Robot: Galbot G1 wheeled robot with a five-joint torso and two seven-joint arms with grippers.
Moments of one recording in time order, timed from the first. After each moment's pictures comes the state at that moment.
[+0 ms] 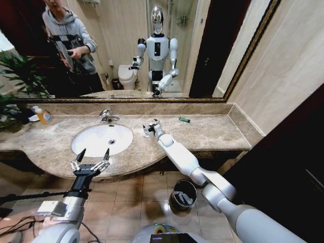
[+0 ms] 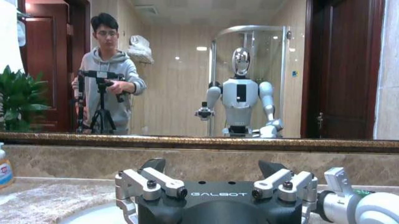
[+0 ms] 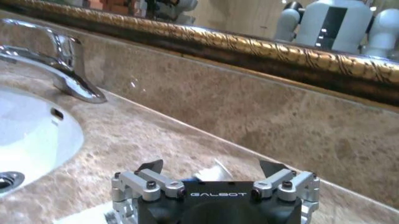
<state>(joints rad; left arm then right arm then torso) 1.84 -1.36 -0.82 -2.47 -0.37 0.04 0.05 -0.31 1.53 -0.17 0.88 0.23 -0.07 0.05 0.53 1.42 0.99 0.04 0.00</state>
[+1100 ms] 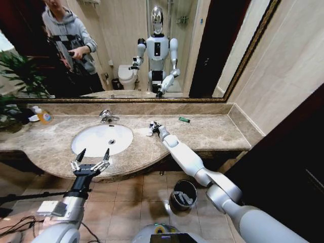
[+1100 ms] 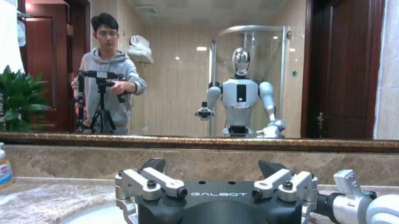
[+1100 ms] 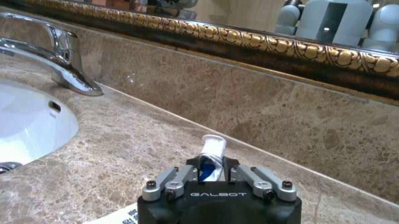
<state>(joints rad) 1.84 -1.36 -0.82 -2.47 -0.37 0.04 0.05 -0.32 1.49 -0.17 0.89 0.24 -0.06 0.02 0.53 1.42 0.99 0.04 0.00</state>
